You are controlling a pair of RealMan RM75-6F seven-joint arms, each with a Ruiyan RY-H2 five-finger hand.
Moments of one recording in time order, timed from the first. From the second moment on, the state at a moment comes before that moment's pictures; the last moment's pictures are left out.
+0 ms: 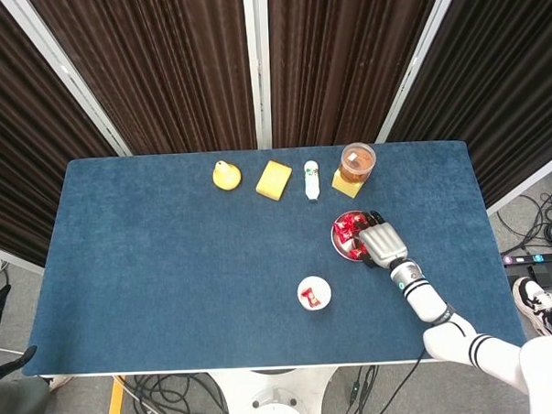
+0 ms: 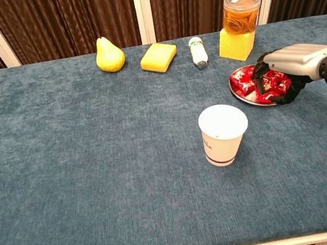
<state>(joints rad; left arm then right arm) 0.08 -1.13 -0.02 -1.59 1.49 1.61 0.03 0.71 -1.65 0.11 -1.01 -1.25 0.76 -0.12</state>
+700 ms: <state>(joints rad) 0.08 -1.12 -0.02 -1.61 1.49 1.61 0.05 0.68 -1.42 0.07 -1.49 -1.59 1.02 0.07</state>
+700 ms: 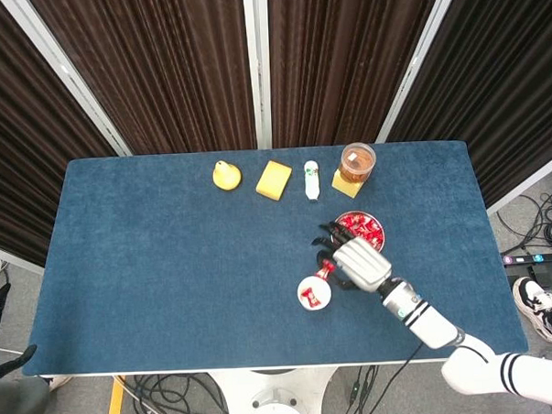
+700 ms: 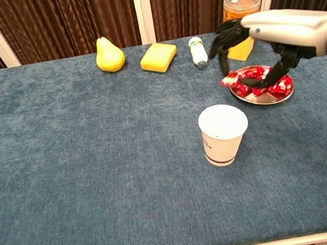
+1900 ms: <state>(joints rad) 0.08 -1.13 -0.01 -1.60 1.50 1.61 0.03 0.69 -1.48 0.14 -1.27 -1.20 0.87 -0.14</state>
